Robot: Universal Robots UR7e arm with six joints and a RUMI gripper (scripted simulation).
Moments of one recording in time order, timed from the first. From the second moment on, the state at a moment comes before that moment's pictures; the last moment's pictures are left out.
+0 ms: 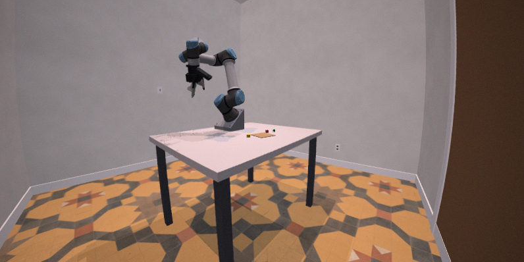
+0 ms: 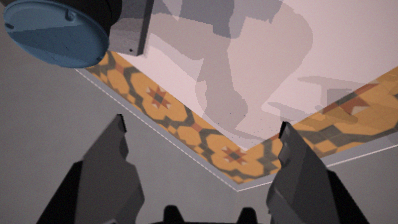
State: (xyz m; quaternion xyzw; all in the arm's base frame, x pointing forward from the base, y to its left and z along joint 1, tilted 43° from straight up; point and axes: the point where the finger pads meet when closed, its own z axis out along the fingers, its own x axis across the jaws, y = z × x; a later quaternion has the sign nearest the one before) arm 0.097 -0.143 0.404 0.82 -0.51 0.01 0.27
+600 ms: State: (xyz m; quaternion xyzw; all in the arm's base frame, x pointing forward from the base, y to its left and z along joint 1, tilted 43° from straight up) arm 0.120 -0.160 0.392 0.82 -0.49 0.01 0.27
